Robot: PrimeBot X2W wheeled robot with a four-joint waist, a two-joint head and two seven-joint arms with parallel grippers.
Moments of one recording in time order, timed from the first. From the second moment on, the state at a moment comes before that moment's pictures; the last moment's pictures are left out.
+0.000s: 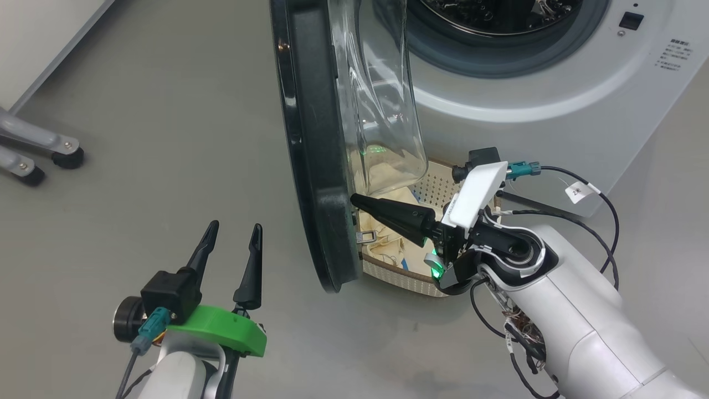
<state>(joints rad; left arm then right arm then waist) -0.21 0.03 -0.29 0.28 -0.39 -0.02 -0.25 -0.61 -0.07 0.59 0.47 1.90 0.11 0.61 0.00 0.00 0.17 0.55</state>
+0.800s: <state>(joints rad) -0.17 0.03 -0.24 0.24 -0.39 0.00 -0.25 -0.65 -0.07 0.73 0.48 1.98 0.11 0.49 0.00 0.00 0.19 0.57</state>
